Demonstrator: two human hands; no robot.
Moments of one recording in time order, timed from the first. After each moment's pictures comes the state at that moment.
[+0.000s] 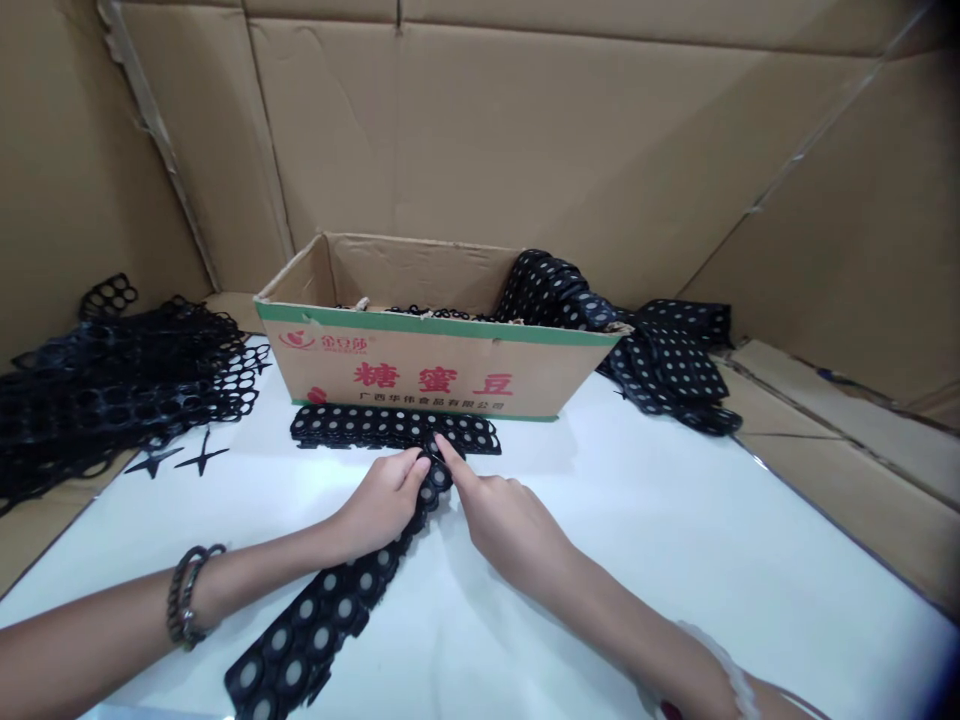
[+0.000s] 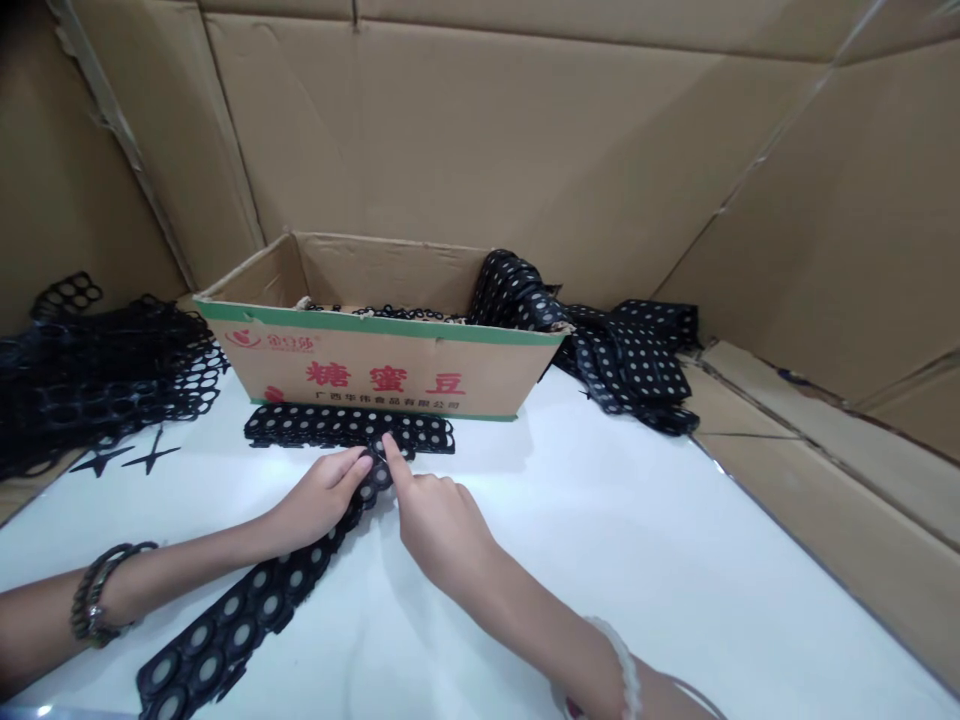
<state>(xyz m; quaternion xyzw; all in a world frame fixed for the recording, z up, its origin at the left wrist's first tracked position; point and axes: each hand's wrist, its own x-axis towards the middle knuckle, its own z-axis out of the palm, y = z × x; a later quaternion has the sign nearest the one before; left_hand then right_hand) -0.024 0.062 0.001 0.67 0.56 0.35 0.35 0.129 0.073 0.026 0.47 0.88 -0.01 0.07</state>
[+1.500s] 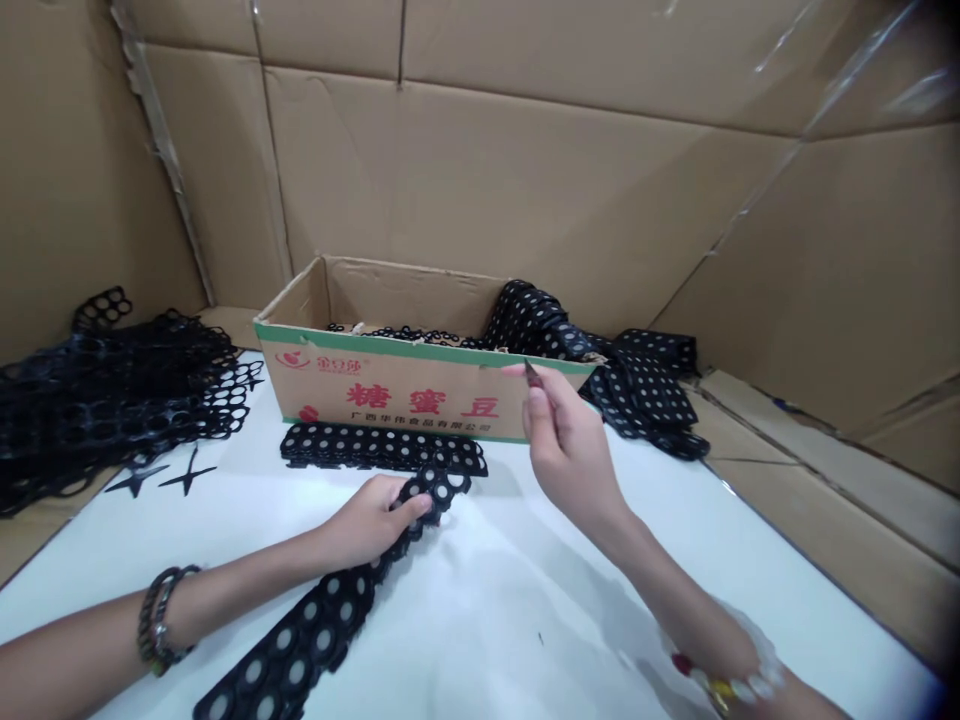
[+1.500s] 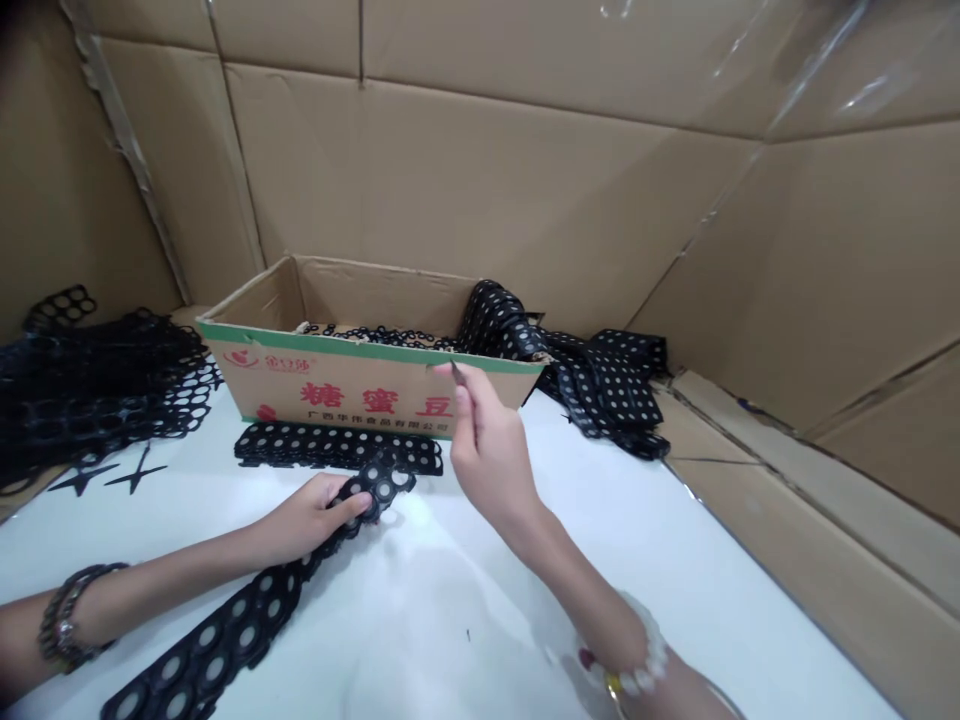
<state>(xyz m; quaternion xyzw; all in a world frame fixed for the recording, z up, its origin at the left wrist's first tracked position) -0.029 0.062 0.014 0.66 0.49 0.30 0.48 0.156 0.108 0.099 0.47 0.77 -0.11 -0.41</state>
